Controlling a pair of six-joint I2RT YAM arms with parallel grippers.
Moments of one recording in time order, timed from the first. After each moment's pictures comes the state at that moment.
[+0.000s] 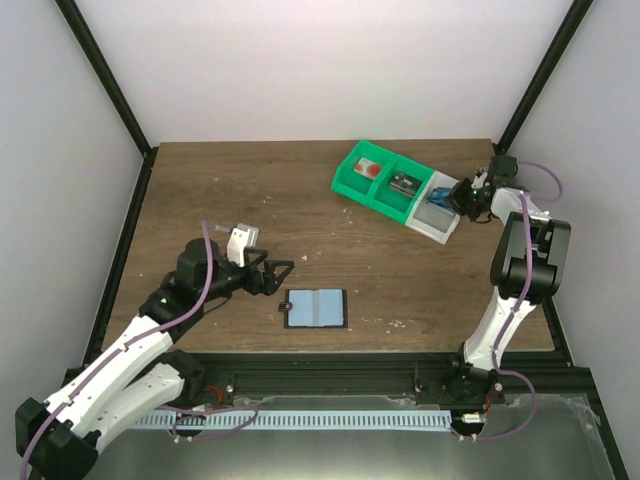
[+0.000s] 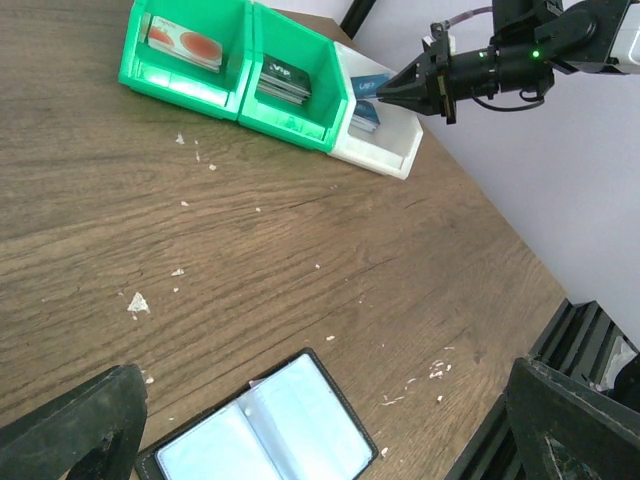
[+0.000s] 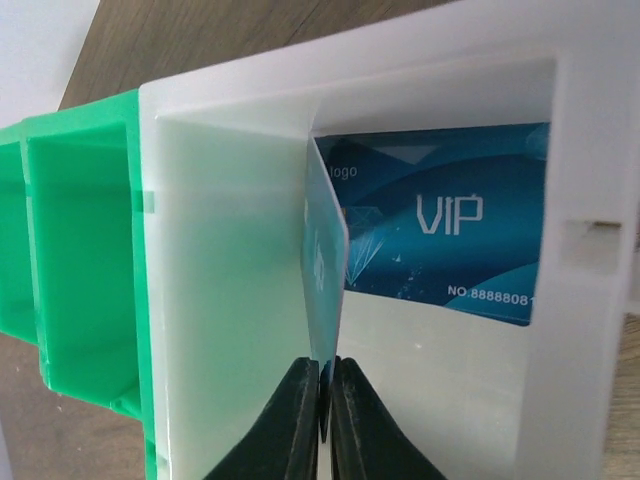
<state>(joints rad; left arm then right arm) -0.57 0.78 0.60 -0.22 0.34 -0.41 -0.25 1.93 1.36 -0.40 -0.51 0.54</state>
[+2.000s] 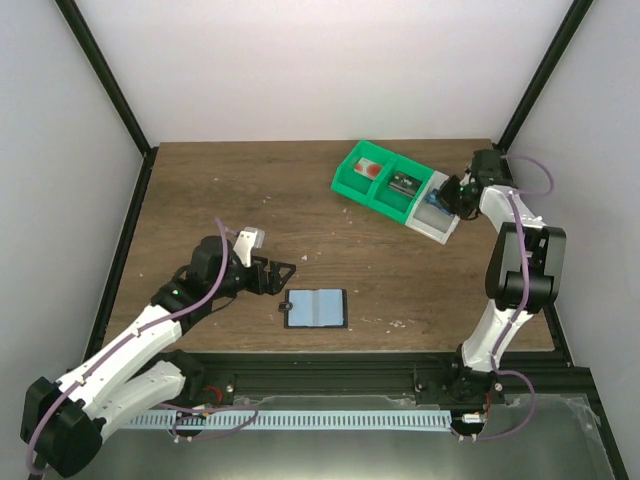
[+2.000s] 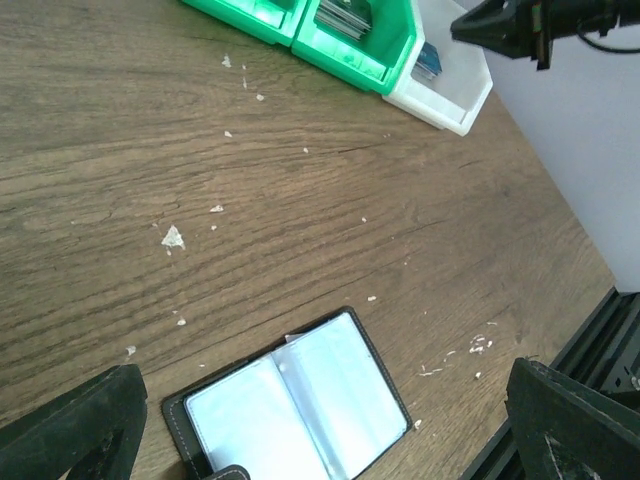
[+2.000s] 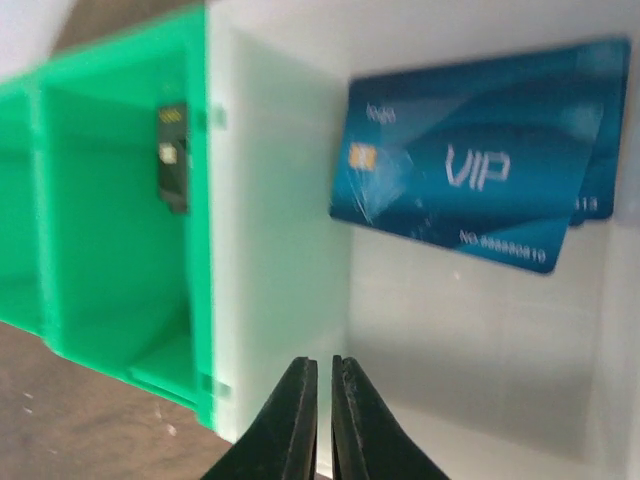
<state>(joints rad) -0.57 0.88 0.59 -0.25 0.30 -0.45 -0.15 1.84 1.37 -0.48 -0.35 0.59</state>
